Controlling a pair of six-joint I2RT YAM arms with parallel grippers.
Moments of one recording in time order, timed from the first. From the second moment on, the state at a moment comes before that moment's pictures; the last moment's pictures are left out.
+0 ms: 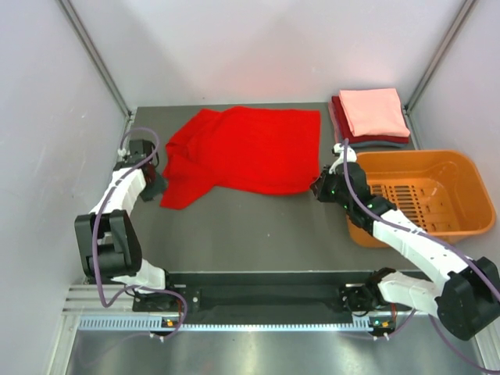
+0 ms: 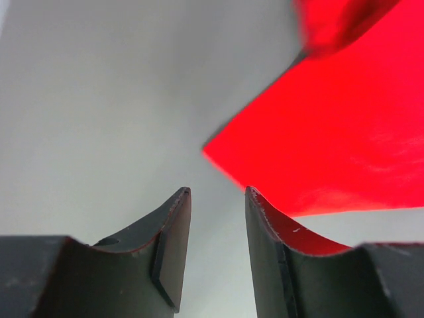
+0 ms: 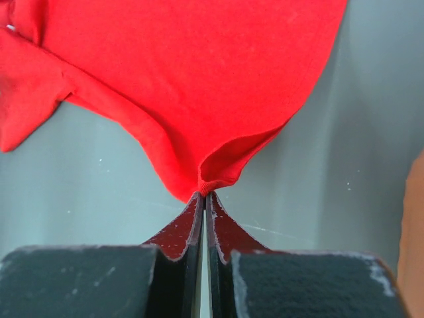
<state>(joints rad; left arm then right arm) 0.12 1.51 1.10 -0.66 -0.21 -0.44 0.52 1.08 0.70 -0.13 0.09 0.49</state>
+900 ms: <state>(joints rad) 0.24 1.64 0.96 -0.55 -0.09 -0.59 0.52 1.00 0.67 -0.12 0.11 0.49</state>
